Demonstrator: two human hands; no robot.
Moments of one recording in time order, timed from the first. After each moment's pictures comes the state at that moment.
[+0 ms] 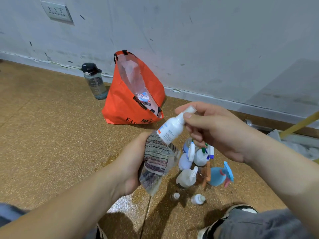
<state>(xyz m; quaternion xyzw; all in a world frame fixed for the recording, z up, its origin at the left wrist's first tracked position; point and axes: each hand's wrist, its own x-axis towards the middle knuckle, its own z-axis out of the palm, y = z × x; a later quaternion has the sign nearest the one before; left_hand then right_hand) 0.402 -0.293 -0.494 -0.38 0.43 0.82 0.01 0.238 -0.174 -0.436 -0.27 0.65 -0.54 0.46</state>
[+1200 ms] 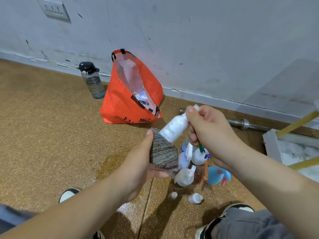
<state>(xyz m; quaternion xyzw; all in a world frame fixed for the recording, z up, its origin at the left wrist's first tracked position) 0.401 -0.275 -0.505 -0.39 0.45 0.80 -0.06 0.250 -0.181 -0.462 -0.21 0.74 -0.56 0.30</state>
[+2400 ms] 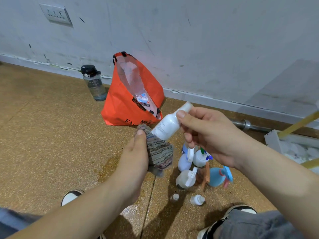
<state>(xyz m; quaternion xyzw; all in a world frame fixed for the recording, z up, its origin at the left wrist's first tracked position) 0.402 -0.276 -0.501 -0.44 0.49 0.73 -0.19 0.248 -0.178 -0.444 -0.23 0.62 -0.59 0.46</state>
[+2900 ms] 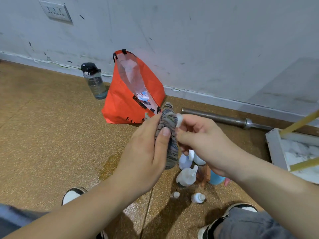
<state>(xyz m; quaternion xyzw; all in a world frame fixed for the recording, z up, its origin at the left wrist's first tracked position) 0.408 -0.280 -0.492 -0.19 0.85 0.42 -0.27 0.270 -0.175 -0.461 -0.31 0.67 -0.56 0.38</state>
